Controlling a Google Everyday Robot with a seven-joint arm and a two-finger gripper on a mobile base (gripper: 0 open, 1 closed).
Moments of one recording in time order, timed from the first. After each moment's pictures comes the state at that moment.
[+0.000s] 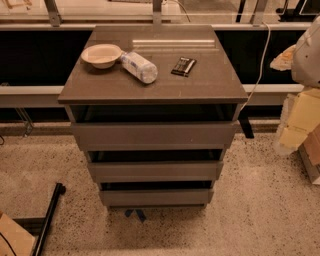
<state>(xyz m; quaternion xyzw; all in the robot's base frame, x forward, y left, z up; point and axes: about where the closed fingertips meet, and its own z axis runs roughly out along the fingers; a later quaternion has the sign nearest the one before) 0.438 -0.217 0.976 -0.60 0.78 -0.03 0.16</state>
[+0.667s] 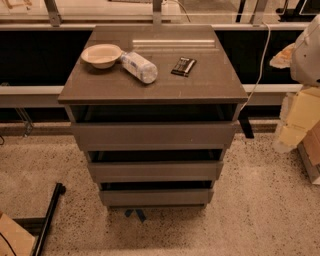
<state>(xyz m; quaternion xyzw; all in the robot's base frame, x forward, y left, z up) 0.444 -0.216 0.976 -0.61 0.78 -0.04 0.16</state>
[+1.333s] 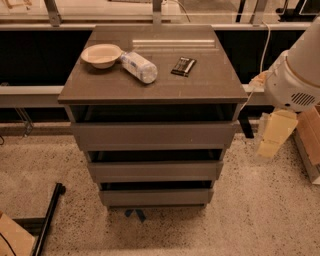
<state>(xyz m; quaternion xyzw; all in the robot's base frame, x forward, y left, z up) 0.466 -0.208 0.915 -0.63 0.76 -0.02 0.16</state>
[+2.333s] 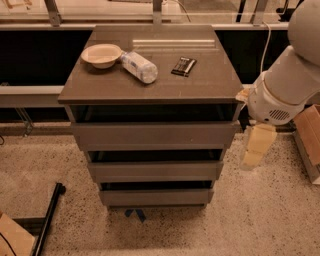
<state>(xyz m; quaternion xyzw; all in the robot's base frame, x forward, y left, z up) 0.480 -0.198 0.870 -0.63 0.76 -0.01 0.15</state>
